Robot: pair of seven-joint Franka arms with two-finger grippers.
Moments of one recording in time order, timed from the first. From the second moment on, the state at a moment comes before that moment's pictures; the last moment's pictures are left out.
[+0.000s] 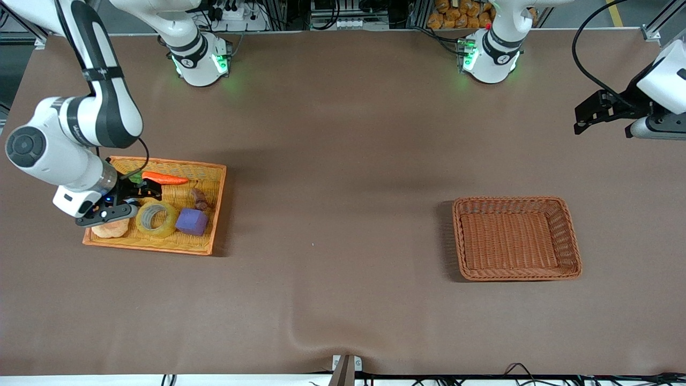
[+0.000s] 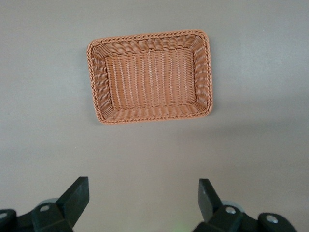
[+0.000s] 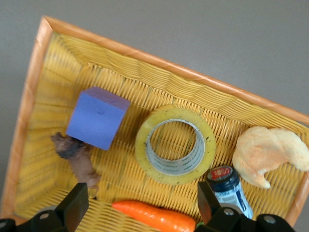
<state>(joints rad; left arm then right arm) -0.03 -0.04 -0.06 -1.58 0.00 1.54 -0.01 0.01 0.21 -0.05 -2.08 0.01 2.26 -0.34</state>
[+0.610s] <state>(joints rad) -0.03 -0.04 -0.06 -1.58 0.00 1.54 -0.01 -0.01 0.32 -0.05 -2.15 0.01 2.44 -0.52</state>
